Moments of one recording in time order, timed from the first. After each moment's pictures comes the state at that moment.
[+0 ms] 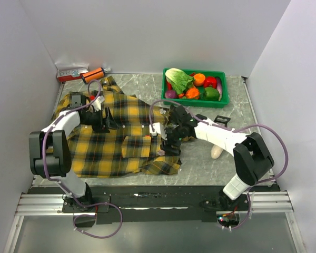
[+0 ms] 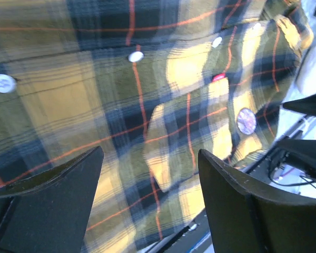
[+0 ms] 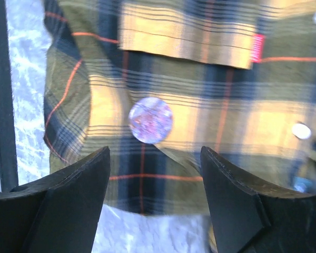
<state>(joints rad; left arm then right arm) 0.07 1.64 1.08 -0.55 0.71 -0.09 0.63 1.60 1.10 -0.61 -0.58 -0.85</state>
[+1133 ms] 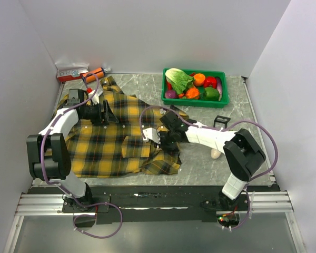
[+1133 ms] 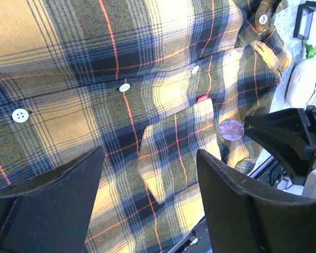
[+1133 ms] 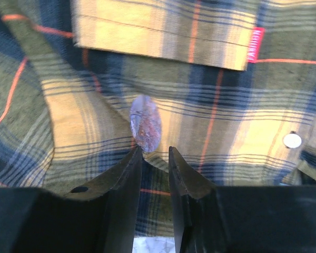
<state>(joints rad) 0.06 1.61 1.13 -0.52 0.71 -0.12 0.73 1.68 1.06 -0.47 -0.34 -0.86</state>
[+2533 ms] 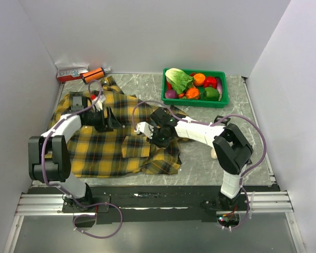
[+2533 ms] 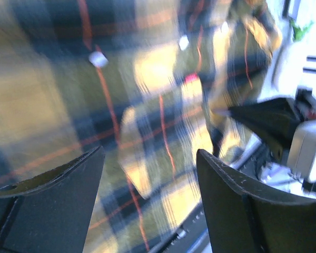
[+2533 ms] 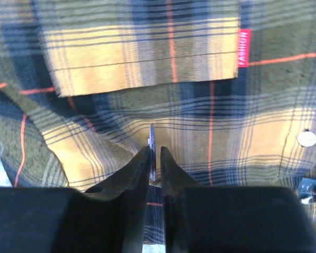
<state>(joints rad) 0.04 1.58 1.03 -0.46 0.75 -0.16 0.78 1.82 1.28 -0.62 -0.24 -0.60</state>
